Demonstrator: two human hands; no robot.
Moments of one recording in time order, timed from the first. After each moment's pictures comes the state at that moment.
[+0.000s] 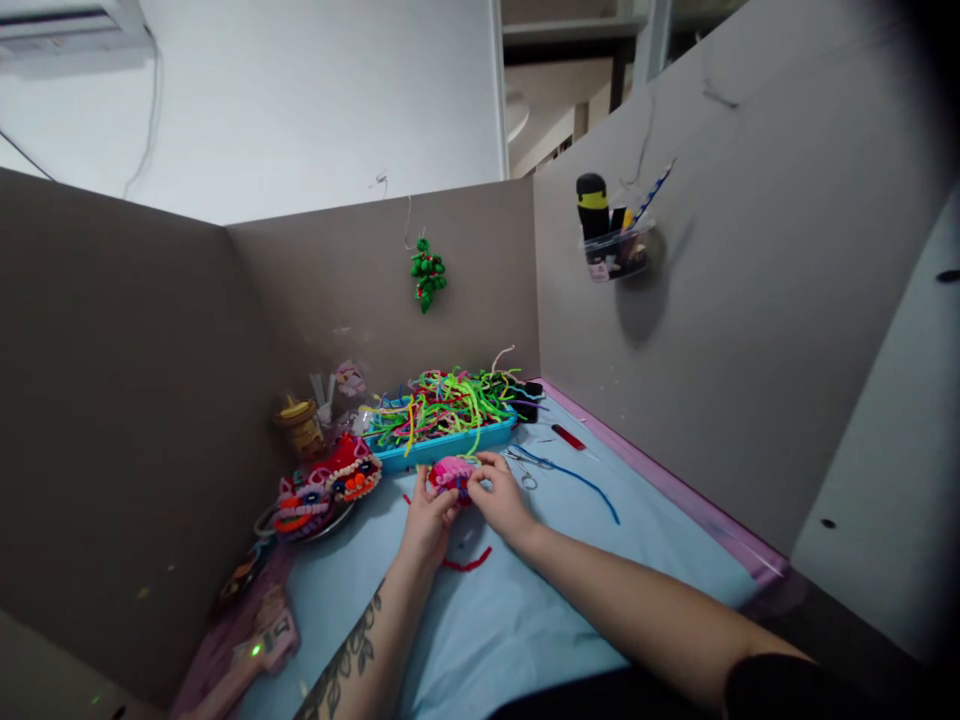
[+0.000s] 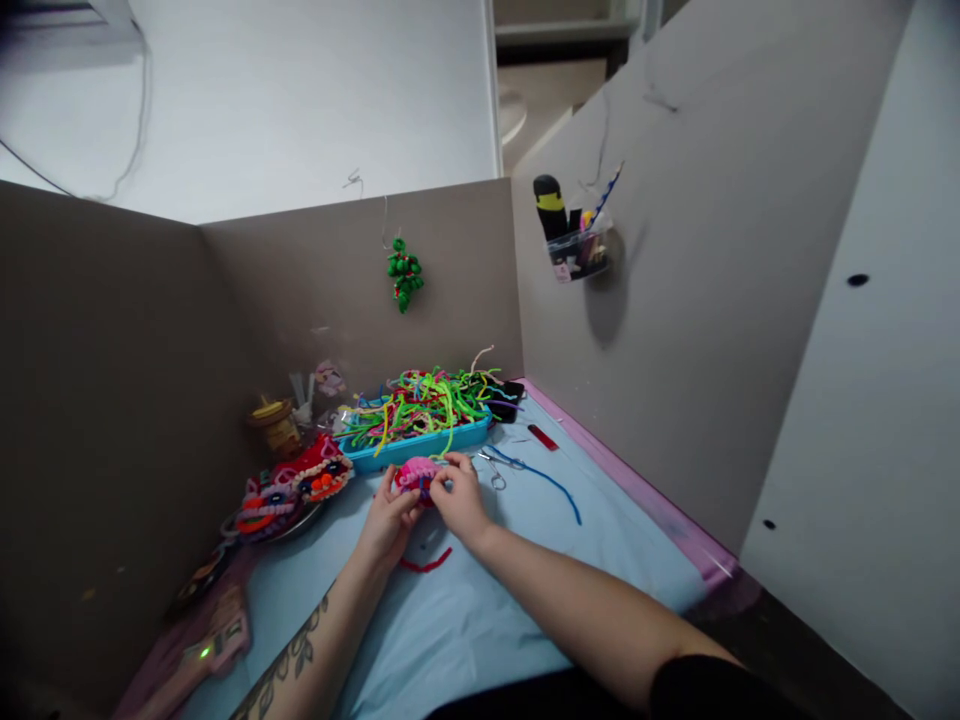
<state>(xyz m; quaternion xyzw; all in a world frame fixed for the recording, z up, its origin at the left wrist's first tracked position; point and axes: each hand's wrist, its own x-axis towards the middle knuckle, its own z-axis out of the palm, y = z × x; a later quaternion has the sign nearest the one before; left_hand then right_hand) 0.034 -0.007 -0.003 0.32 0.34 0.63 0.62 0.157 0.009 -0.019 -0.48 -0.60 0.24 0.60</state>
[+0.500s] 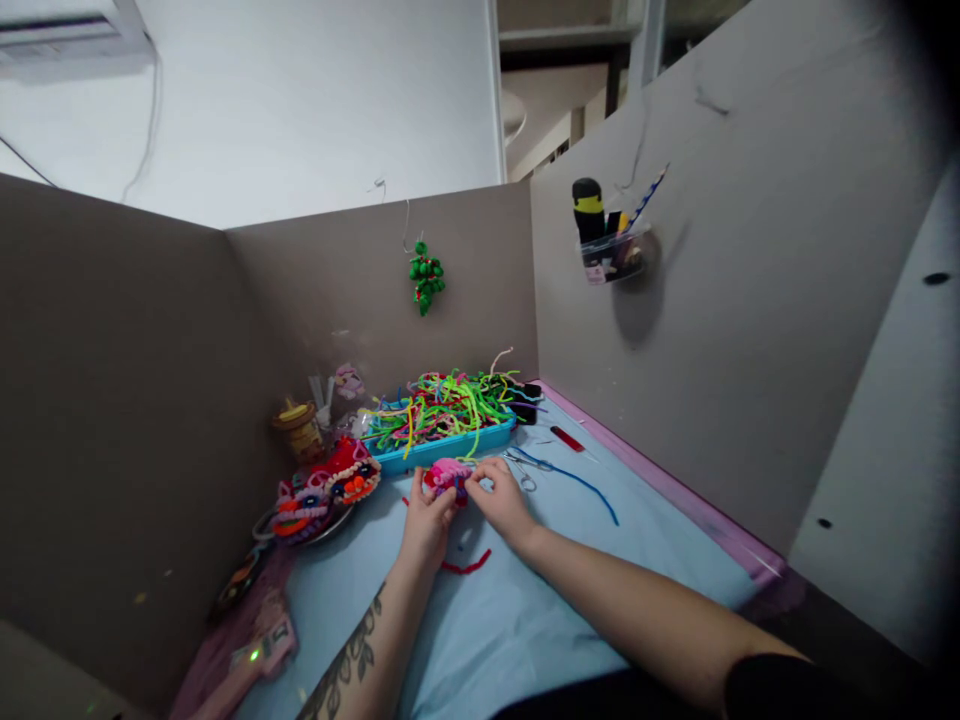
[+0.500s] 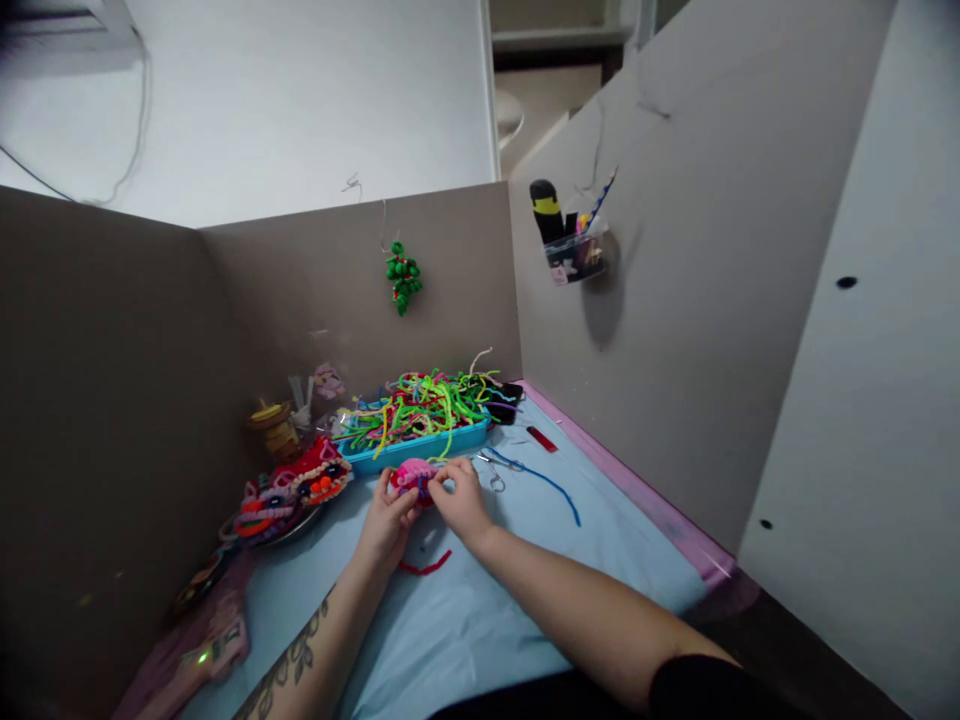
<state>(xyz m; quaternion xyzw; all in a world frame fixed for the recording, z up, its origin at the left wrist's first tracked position) 0.036 -0.009 0.002 0.31 0.36 0.64 0.60 0.160 0.010 -0.017 -0.47 -0.59 0.23 0.61</state>
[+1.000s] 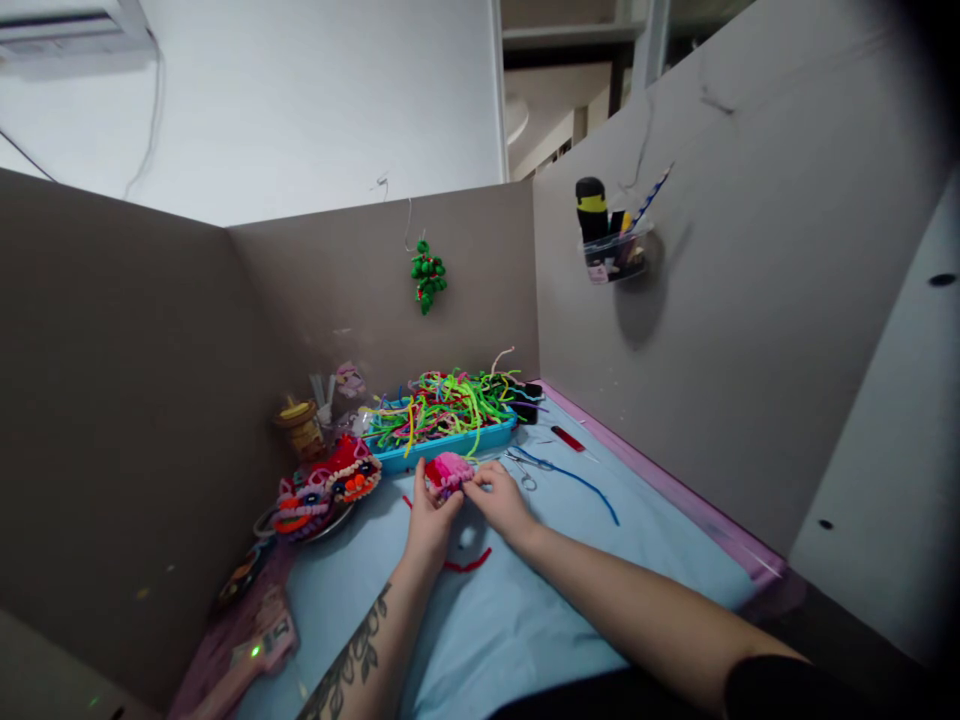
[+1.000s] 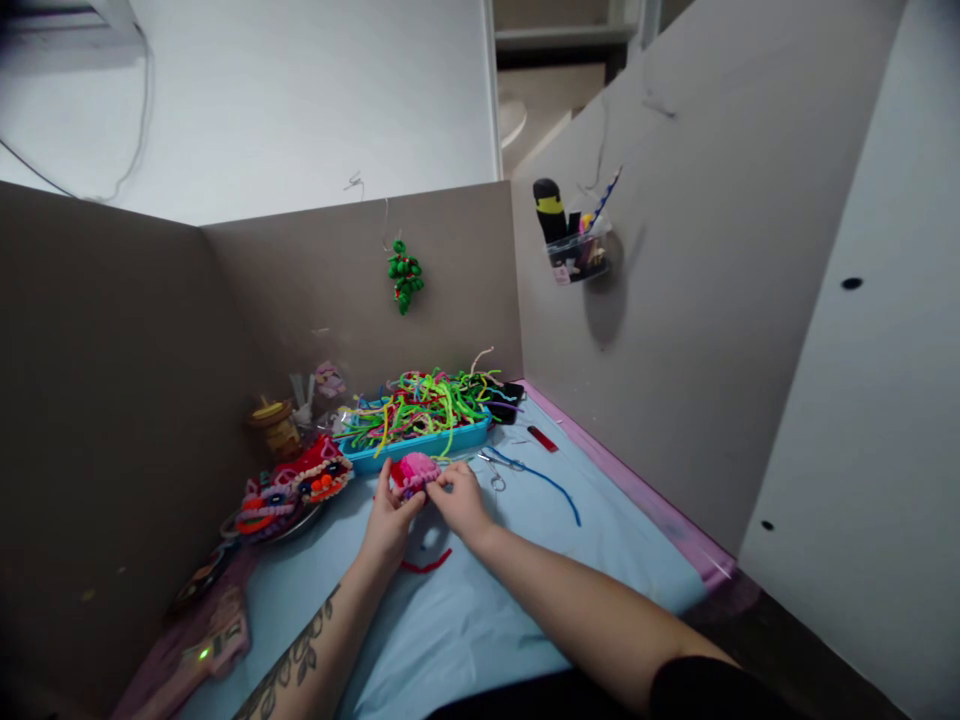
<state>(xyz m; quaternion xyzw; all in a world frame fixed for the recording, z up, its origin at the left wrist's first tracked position) 0.037 -0.011 -0.006 0.41 0.35 0.63 0.55 0.159 0.013 -0.022 -0.46 -0.60 0.27 0.59</state>
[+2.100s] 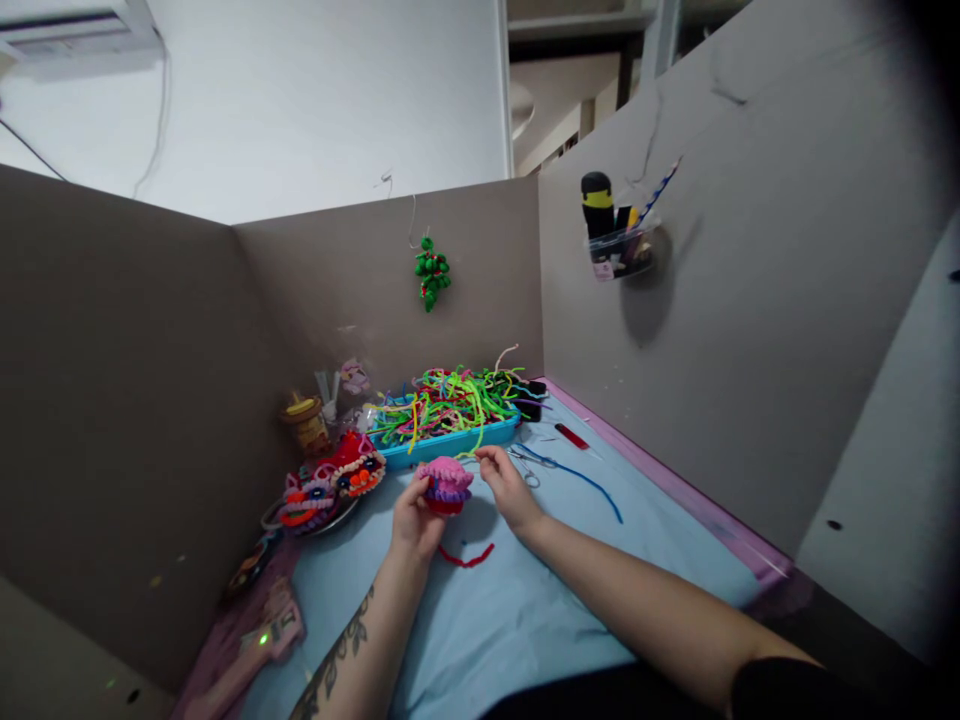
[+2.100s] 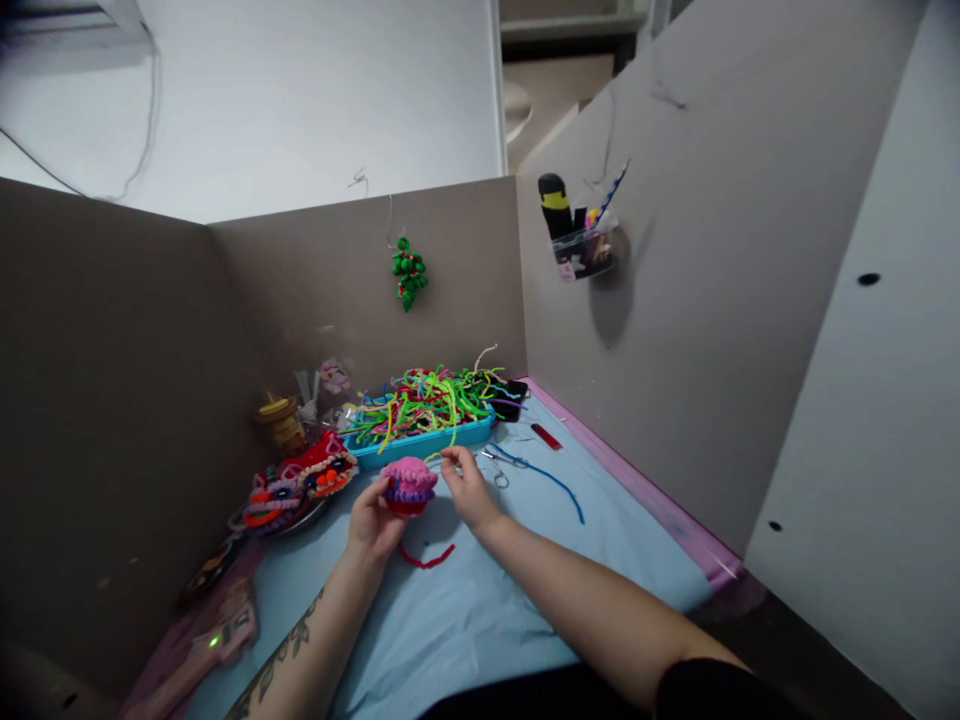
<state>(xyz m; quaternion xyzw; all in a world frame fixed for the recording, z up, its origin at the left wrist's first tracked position) 0.015 -0.008 0.014 0.21 0.26 0.64 0.70 0.168 0.009 -0.010 -0.39 -0.57 0.36 0.62</state>
